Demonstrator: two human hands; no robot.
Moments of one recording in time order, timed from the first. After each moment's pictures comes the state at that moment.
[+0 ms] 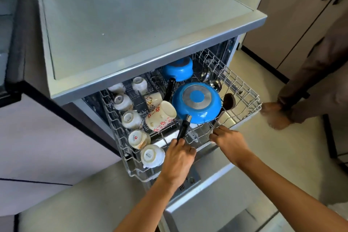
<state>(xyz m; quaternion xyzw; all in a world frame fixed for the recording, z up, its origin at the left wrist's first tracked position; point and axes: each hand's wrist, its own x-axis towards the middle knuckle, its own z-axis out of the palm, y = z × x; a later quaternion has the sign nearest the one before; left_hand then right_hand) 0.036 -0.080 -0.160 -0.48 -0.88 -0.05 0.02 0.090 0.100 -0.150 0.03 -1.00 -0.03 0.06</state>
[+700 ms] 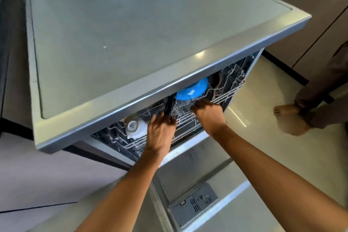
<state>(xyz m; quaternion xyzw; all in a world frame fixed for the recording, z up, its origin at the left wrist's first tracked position) -0.137 -0.077 -0.160 -0.37 -0.92 0.01 0.11 -0.102 0.091 -0.165 -0.04 -1.00 -0.06 -0.02</state>
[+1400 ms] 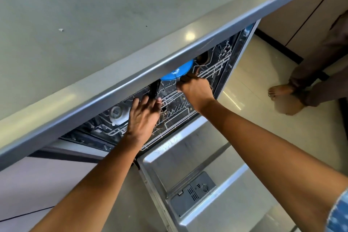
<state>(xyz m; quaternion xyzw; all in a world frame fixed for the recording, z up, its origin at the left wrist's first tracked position) -0.184 -0.080 -0.191 -0.43 -0.89 0.03 0.11 -0.135 0.103 -0.158 -0.04 -1.00 -0.04 0.00</state>
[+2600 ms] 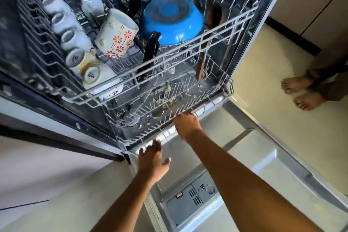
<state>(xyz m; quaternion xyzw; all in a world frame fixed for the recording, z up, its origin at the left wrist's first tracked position) -0.089 -0.125 -0.425 -0.29 -0.93 0.04 -0.22 -0.098 0.029 -0.361 -0.08 -0.98 0.02 -0.17</state>
